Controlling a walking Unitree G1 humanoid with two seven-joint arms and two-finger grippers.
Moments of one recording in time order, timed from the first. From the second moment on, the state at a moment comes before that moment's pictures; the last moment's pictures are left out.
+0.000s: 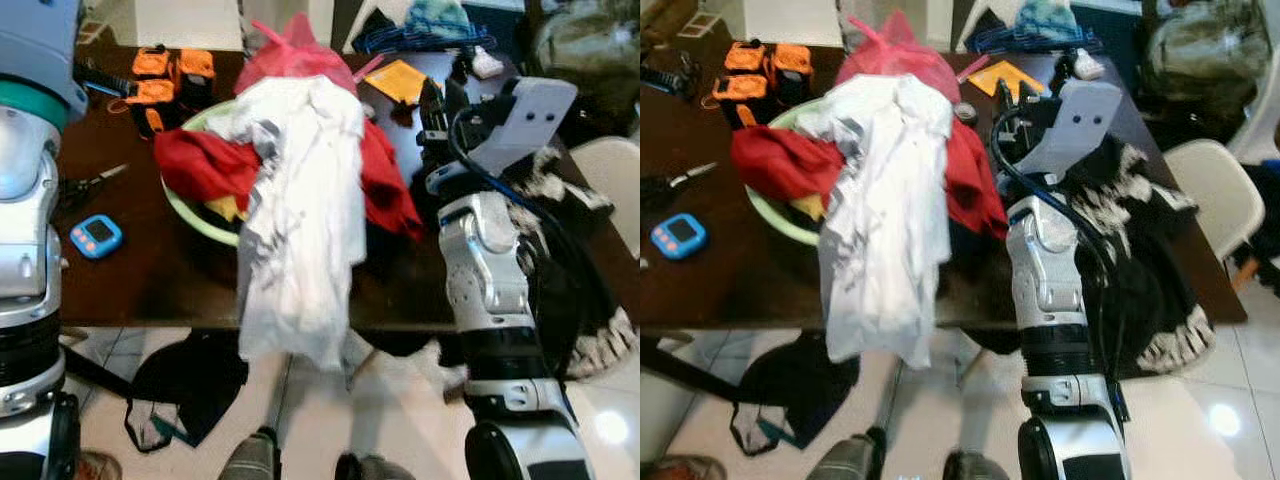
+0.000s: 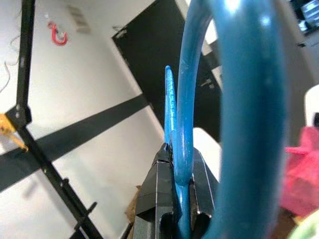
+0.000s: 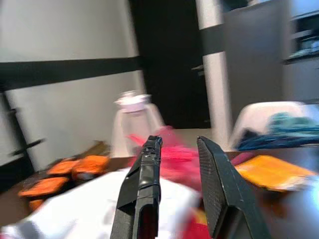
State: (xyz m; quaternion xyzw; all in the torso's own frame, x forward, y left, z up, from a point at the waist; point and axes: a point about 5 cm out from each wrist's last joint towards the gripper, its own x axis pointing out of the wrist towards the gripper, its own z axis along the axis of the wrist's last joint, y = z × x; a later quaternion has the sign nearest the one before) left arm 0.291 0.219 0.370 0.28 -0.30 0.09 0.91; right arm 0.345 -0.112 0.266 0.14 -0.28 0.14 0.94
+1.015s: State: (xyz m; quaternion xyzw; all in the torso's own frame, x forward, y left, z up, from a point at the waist) left arm 0.254 0.282 0.344 0.29 -0.15 0.00 0.95; right arm 0.348 -0.027 0.251 -0.11 -0.22 0.19 0.95
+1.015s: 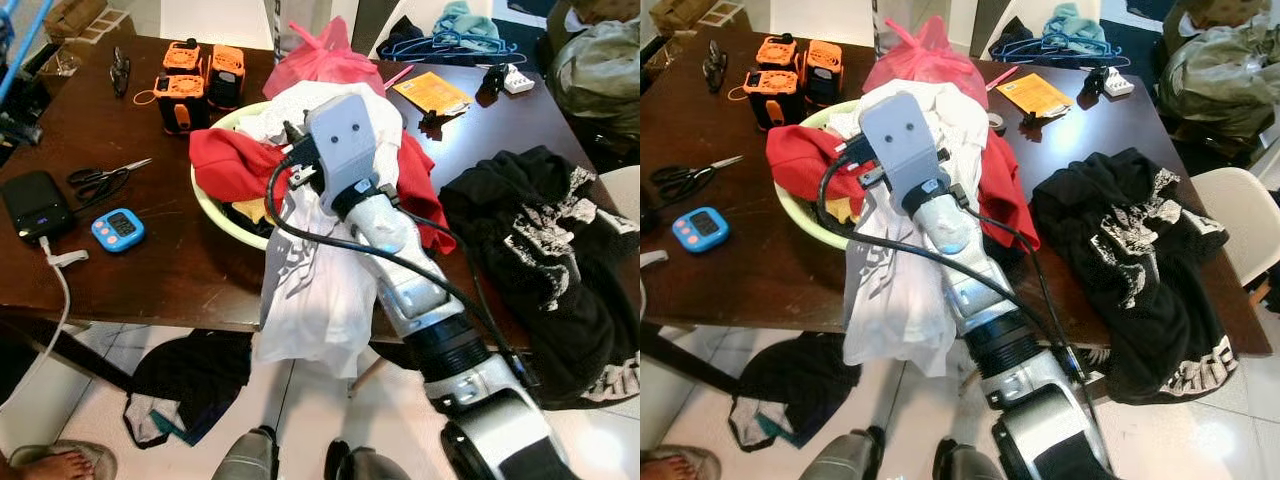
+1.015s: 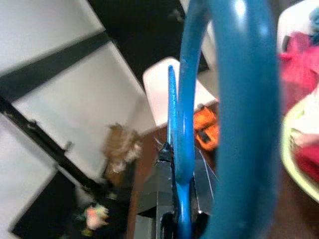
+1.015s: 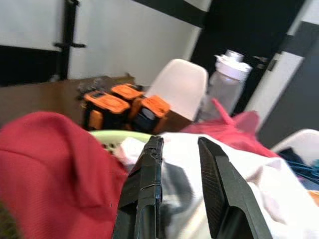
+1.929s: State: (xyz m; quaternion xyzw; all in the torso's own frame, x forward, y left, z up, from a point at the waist) left arm 0.224 0.233 0.299 0.27 -0.11 -0.13 0.95; right arm 0.380 -0.037 0.223 -0.19 -0.13 0.12 0.97
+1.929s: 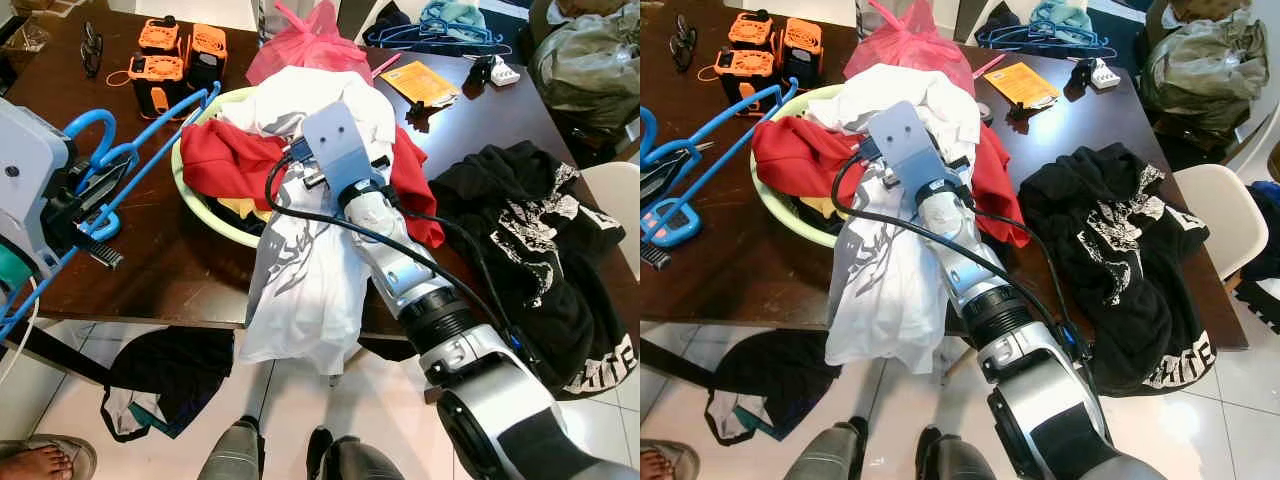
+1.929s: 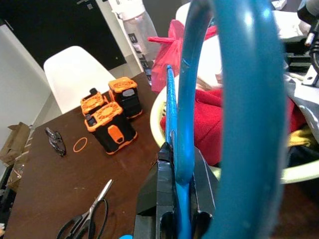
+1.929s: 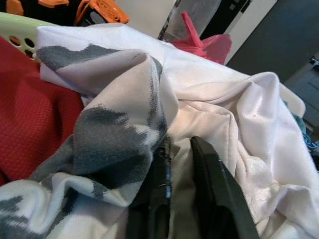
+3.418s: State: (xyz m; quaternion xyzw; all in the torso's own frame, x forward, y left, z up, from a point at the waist) left arm 0.243 0.231 0.327 0.25 -0.17 -0.11 0.95; right arm 0.359 -0.091 0.301 0.02 -0.22 0.29 0.93
